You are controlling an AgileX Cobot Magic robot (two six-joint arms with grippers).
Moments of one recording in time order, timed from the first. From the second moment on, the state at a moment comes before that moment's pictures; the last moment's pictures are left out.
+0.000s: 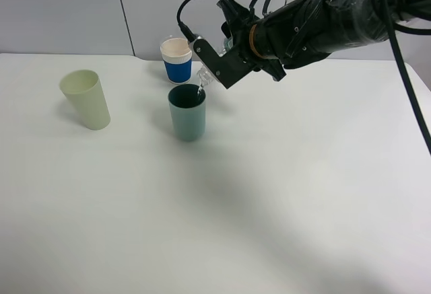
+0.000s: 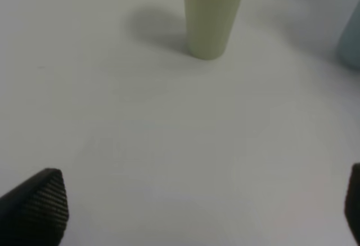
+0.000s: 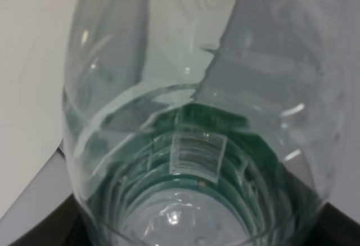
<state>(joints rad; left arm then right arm) -0.05 -0.01 -0.50 -0.03 1.06 -0.03 0.63 1.91 -1.20 -1.73 0.34 -0.26</state>
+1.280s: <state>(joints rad) -0.05 -0.01 -0.50 -0.03 1.06 -0.03 0.63 1.91 -1.20 -1.73 0.26 0.57</state>
